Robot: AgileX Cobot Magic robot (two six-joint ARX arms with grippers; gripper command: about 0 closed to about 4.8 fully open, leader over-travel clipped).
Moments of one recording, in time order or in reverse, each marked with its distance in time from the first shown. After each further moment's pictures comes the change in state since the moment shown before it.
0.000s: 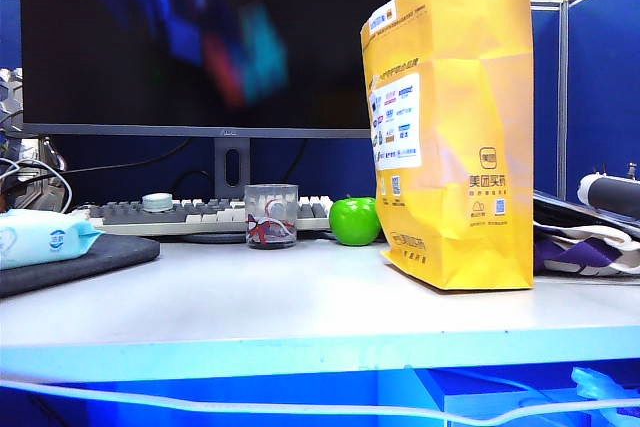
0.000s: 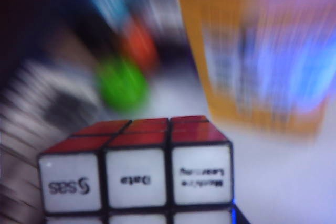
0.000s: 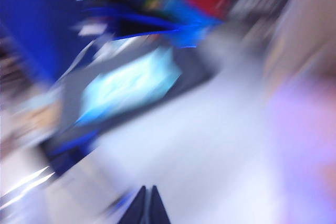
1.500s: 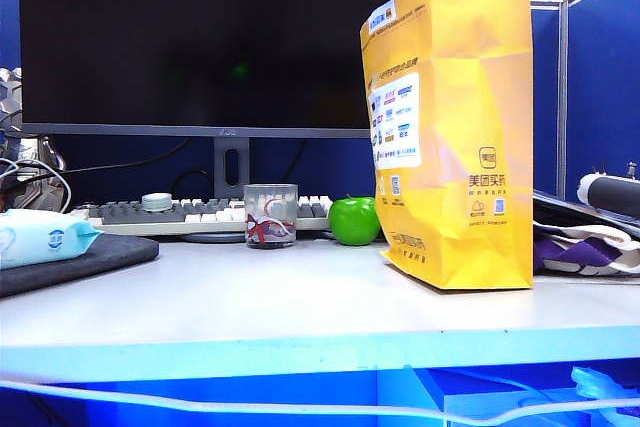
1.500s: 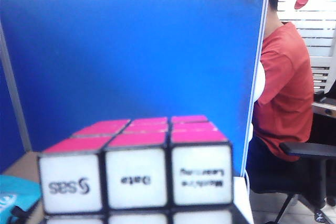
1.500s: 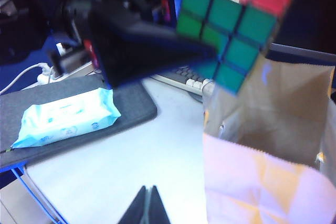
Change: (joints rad) left arm -0.261 0.224 0.016 0.907 0.268 -0.611; right arm 0.002 -0.119 -0.001 0.046 0.184 -0.104
